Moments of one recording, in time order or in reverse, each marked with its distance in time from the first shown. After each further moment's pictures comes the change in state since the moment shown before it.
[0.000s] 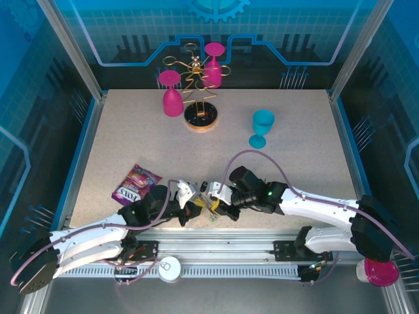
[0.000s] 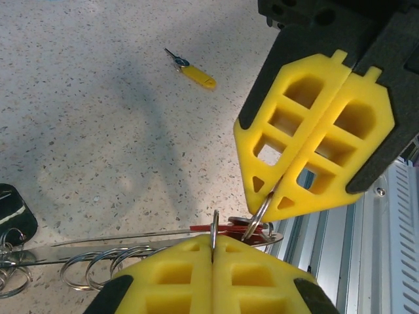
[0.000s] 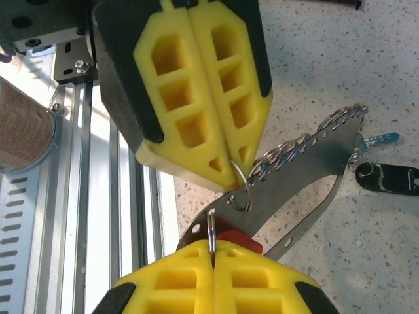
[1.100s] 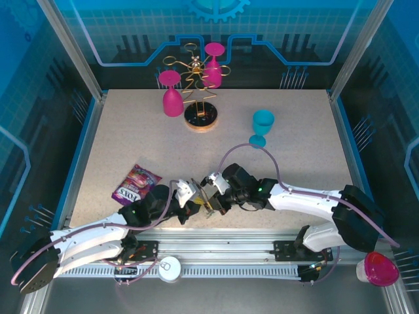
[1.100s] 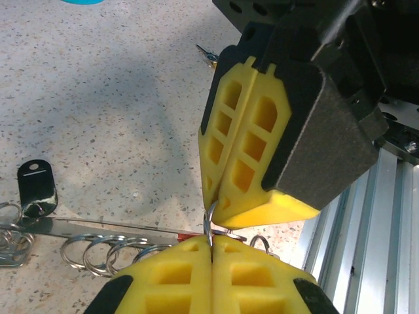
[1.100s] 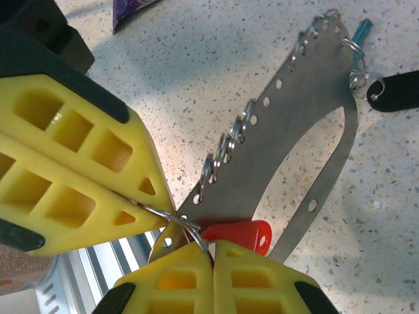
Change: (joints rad) left arm 0.001 0.006 0.006 -0.025 -0.089 0.070; right arm -0.015 0.142 0.042 0.075 0.068 0.526
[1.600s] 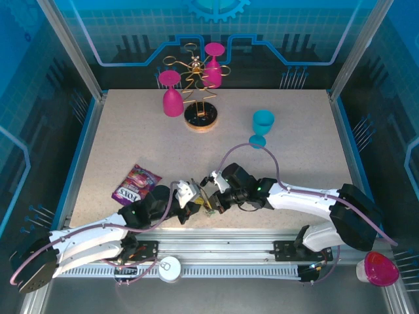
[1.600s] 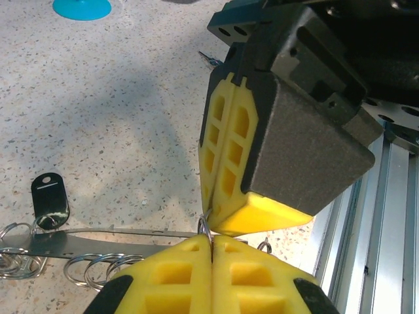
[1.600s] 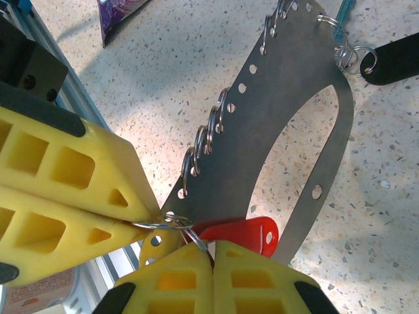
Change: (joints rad) left arm -0.018 -0.008 0.005 -0.003 -0.034 0.055; right arm -0.012 0.013 0.005 0.000 -0.017 0.133
